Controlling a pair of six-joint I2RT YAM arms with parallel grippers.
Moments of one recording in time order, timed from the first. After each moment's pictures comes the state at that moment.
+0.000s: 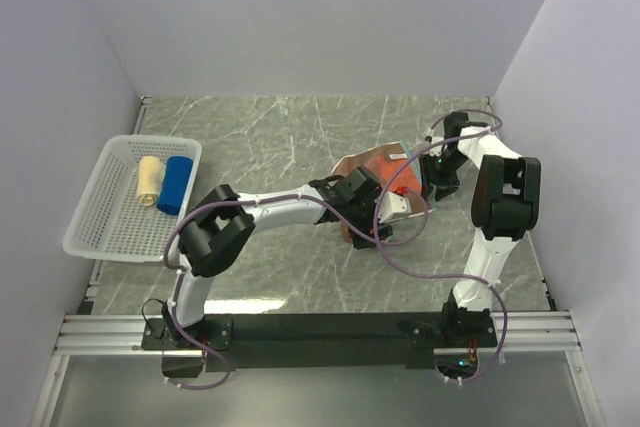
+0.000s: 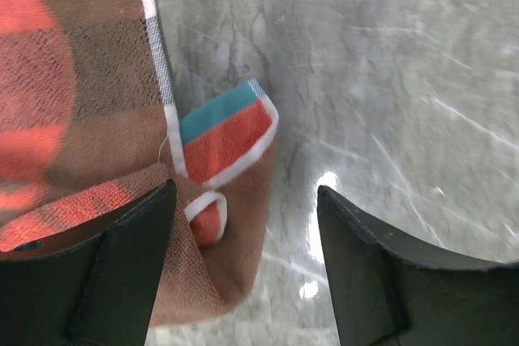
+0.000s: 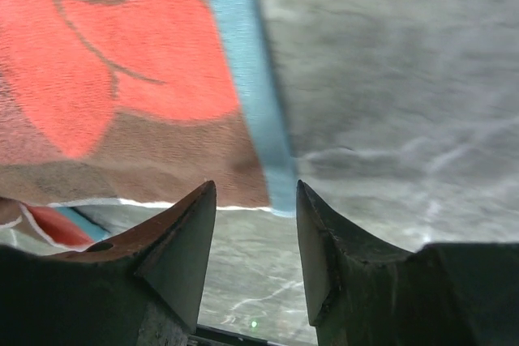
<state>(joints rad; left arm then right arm) -0.98 2.00 1.43 -0.30 0.34 0.35 -0.07 2.00 1.44 -0.93 -0.20 -0.13</state>
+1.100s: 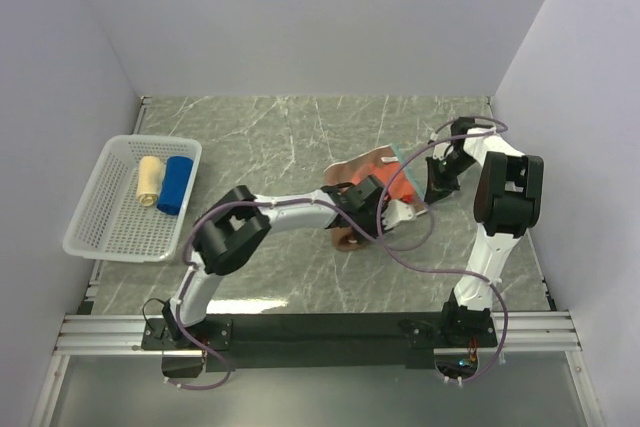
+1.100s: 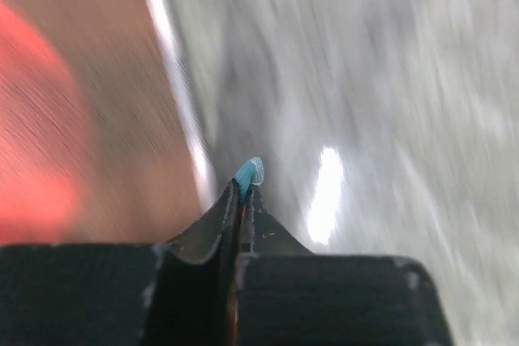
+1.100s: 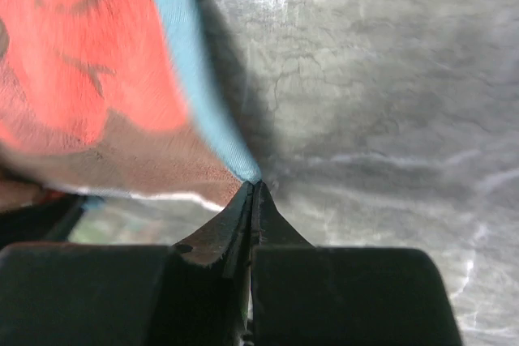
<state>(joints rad) -1.02 2.13 1.53 -0.31 0.24 0.32 -0.13 2.03 1.44 -0.96 -0.33 -0.14</state>
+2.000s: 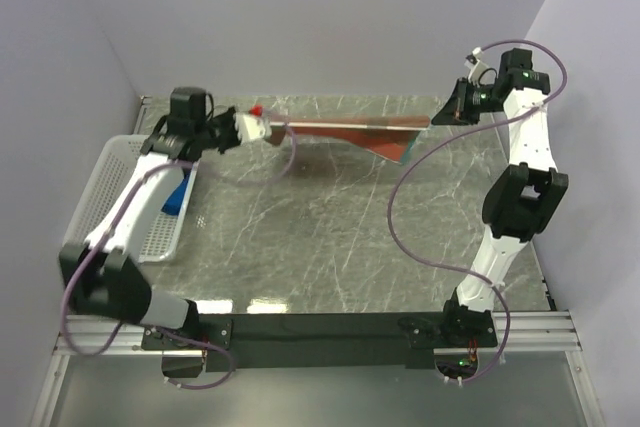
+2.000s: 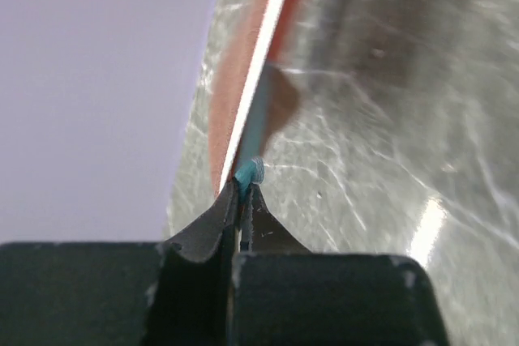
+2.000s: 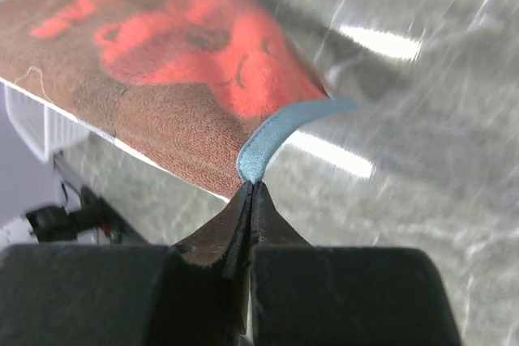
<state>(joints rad) -0.19 1.44 1.33 -0.44 0.49 1.05 -0.23 2.02 2.08 -1.13 -0.79 -0.05</state>
